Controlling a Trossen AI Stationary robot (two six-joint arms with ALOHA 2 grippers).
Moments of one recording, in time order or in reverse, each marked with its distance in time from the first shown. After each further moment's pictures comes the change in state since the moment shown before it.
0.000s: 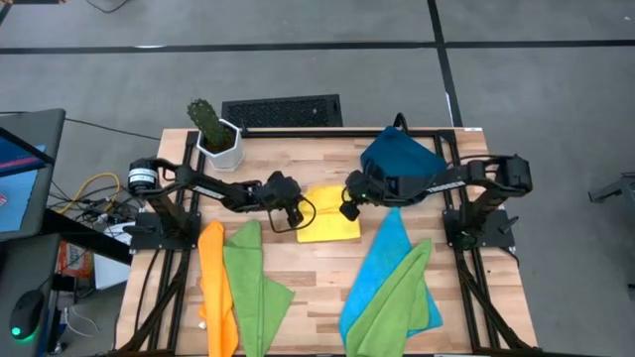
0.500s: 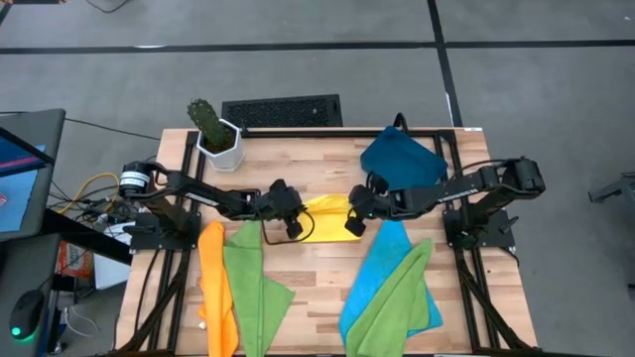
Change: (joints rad) left arm -0.124 -0.066 0.000 -0.044 -0.031 -0.034; right arm 0.170 -0.058 0.001 -0.117 0.060 0.061
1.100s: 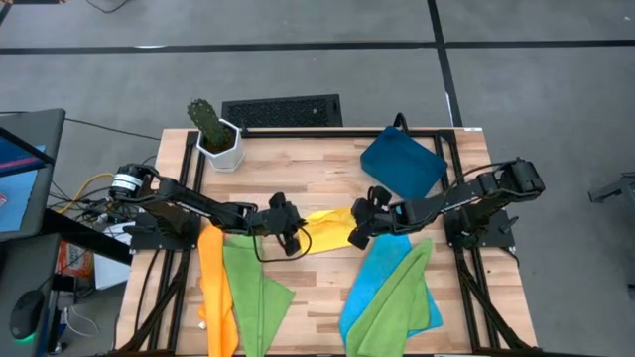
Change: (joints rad) left arm -0.168 -0.044 0.000 -0.017 -0.084 -0.088; right arm 0.127 0.012 -0.018 -0.046 0.080 0.100
